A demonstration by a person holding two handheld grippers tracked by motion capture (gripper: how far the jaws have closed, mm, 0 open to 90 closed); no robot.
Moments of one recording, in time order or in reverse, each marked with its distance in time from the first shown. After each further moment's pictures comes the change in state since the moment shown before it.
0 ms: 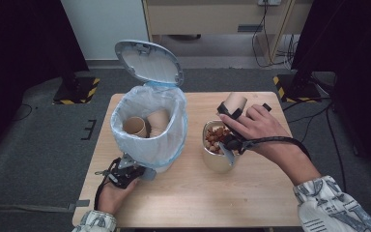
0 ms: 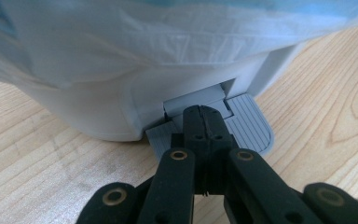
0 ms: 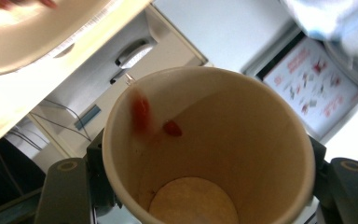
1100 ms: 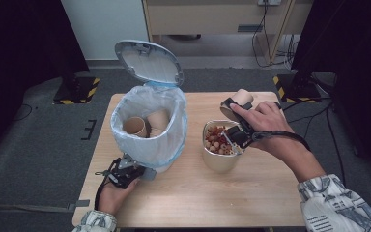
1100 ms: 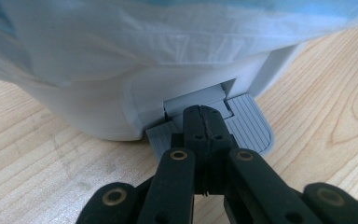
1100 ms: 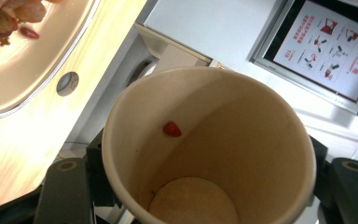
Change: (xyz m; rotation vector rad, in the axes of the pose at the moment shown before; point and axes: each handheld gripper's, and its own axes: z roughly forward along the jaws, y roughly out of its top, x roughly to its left) left arm 0.000 0.000 0.000 -0.002 0.000 -0.005; right arm 0.005 -0.020 0.001 -0.065 0.015 0.298
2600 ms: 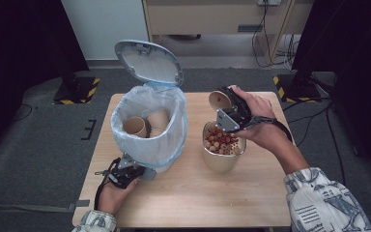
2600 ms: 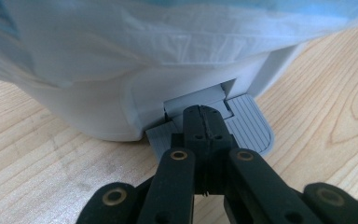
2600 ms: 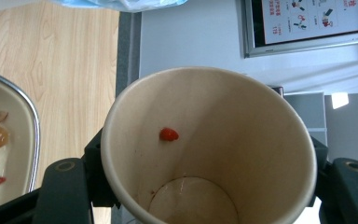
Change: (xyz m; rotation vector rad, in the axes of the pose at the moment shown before) left arm 0.000 0.000 0.000 -0.002 -0.003 -0.001; right arm -0.034 -0.006 0.018 -0.160 -0.020 0.550
